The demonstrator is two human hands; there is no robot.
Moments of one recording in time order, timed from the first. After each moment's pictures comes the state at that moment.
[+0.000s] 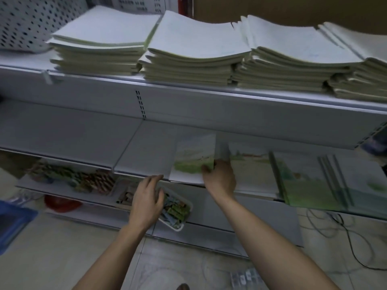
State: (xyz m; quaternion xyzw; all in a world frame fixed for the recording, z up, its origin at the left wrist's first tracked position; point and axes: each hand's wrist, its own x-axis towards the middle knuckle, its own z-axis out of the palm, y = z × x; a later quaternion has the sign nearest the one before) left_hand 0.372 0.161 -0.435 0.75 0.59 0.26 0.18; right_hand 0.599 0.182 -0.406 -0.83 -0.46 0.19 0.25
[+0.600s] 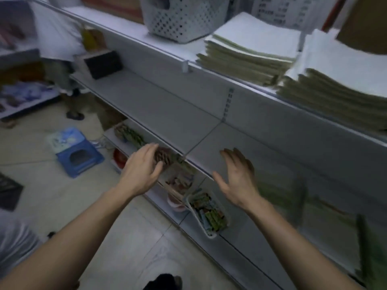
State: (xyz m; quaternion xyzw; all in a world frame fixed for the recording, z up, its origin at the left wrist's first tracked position) left_hand 0.199 0.161 -0.377 0.67 0.72 0.19 0.06; right_hand 0.496 0.209 -0.355 -0.52 -0.83 0.08 0.16
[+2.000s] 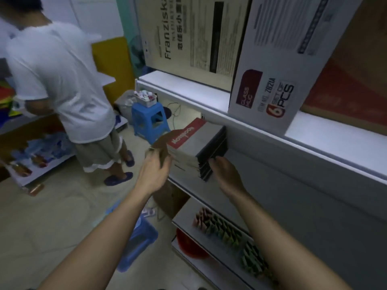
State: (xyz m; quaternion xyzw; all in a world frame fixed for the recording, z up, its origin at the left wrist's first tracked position) left_hand -0.517 0.585 -0.363 0.54 0.77 0.29 0.17; right_hand -0.289 0.624 -0.354 -0.58 -0.62 0.46 0.28
